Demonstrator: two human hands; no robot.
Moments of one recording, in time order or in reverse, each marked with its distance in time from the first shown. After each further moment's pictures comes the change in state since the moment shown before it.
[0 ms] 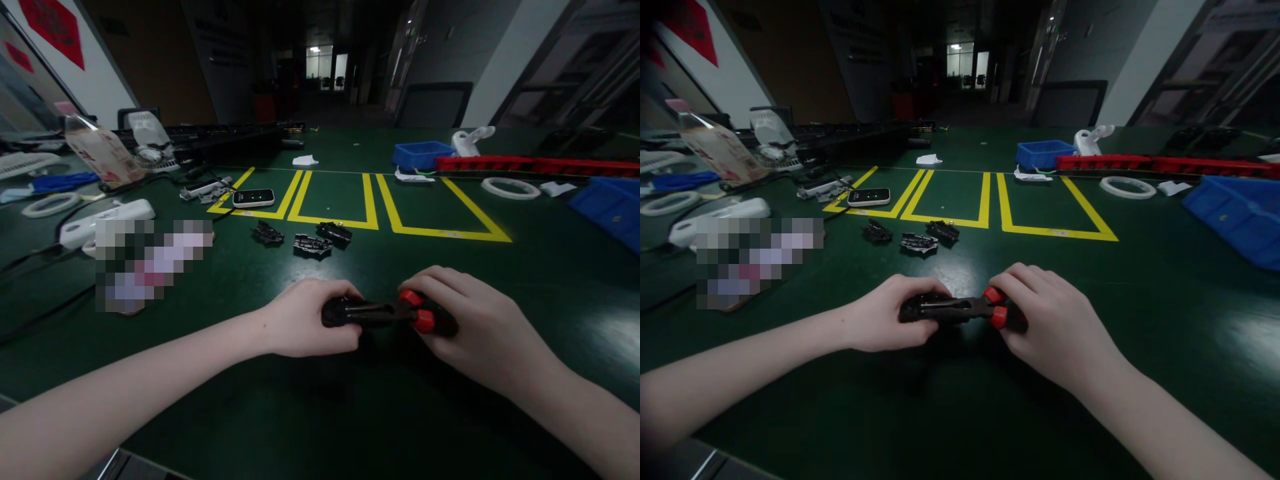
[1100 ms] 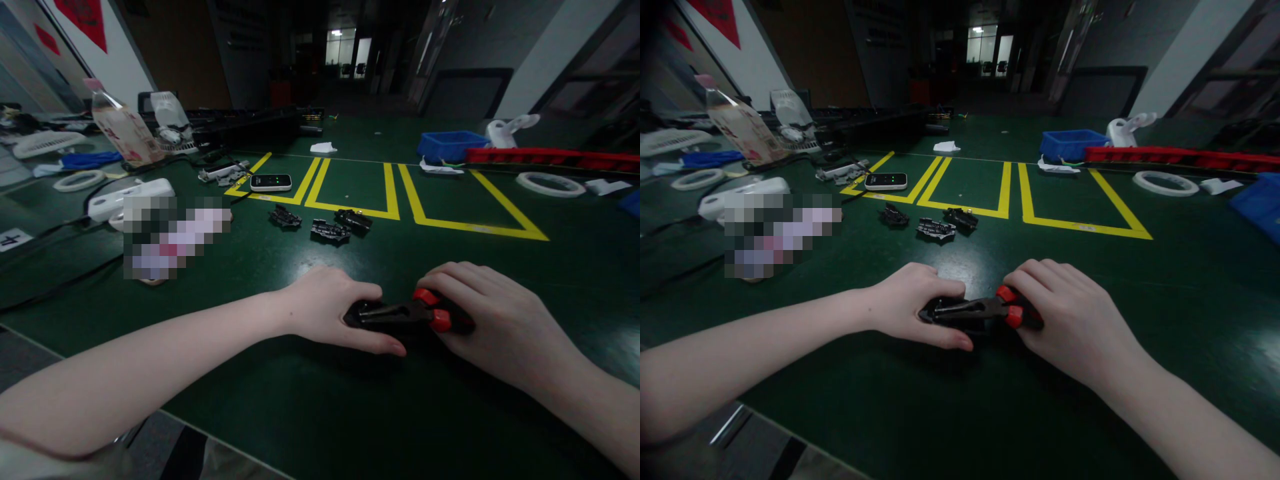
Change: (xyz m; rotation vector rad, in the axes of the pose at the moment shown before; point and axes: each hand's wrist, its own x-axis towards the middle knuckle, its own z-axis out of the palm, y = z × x) left_hand 0.005 -0.012 0.002 0.300 -0.024 0.249; right_hand 0.003 0.000 0.006 -0.077 -0.003 -0.183
